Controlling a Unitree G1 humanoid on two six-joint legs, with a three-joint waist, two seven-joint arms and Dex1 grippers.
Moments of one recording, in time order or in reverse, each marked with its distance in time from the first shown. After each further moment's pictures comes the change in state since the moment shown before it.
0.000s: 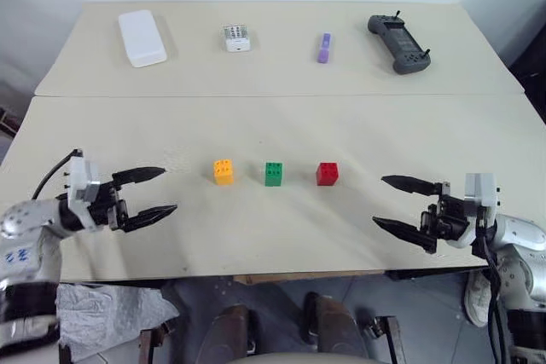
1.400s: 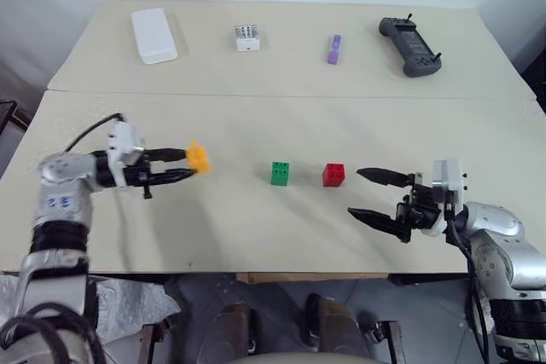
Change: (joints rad) left arm -0.582 -0.074 -0.307 0.643 0.246 -0.331 -0.190; right arm -0.002 0.024 0.091 -0.148 -0.012 0.119 -0.156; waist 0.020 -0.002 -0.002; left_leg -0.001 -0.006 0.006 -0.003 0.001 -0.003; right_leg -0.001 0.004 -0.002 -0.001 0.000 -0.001
